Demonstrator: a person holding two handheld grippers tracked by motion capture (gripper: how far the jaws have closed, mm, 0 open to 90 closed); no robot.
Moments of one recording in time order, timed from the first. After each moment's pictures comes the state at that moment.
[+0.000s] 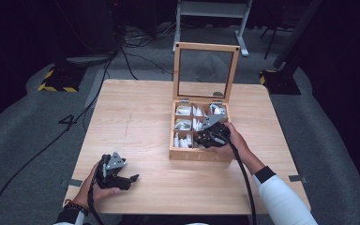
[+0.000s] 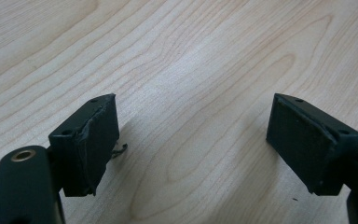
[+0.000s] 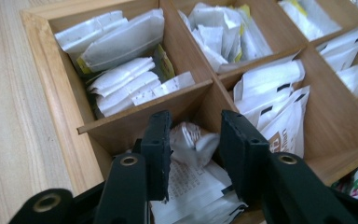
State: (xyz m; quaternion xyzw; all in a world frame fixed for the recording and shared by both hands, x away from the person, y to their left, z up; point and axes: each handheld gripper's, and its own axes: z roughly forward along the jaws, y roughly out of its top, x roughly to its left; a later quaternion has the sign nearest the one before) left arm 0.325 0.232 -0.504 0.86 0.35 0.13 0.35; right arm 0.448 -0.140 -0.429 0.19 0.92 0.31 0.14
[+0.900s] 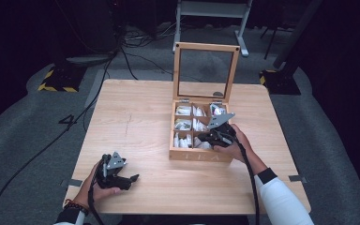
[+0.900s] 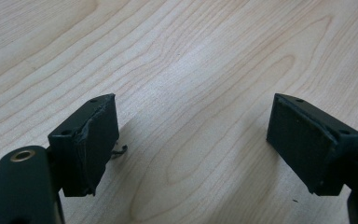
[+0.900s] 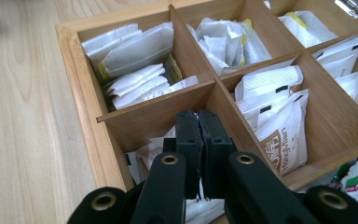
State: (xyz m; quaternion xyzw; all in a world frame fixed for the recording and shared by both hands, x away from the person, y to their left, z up) left arm 0.326 0.231 -0.504 0.86 0.35 0.13 0.35; right arm 0.448 -0.160 -0.427 0.18 0.91 0.37 0.11
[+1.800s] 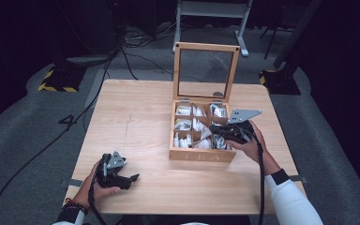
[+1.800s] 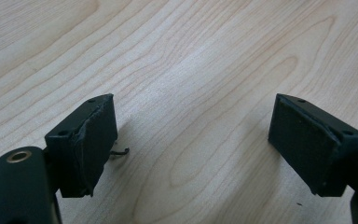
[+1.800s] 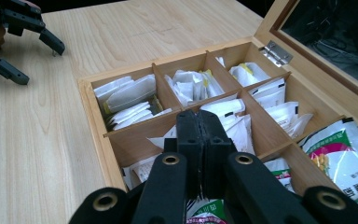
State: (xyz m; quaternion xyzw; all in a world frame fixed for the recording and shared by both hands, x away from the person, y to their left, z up) left arm 0.328 0.231 -0.504 0.86 0.35 0.13 0.35; right arm 0.438 -0.205 -0.395 0.19 0.86 0.46 0.14
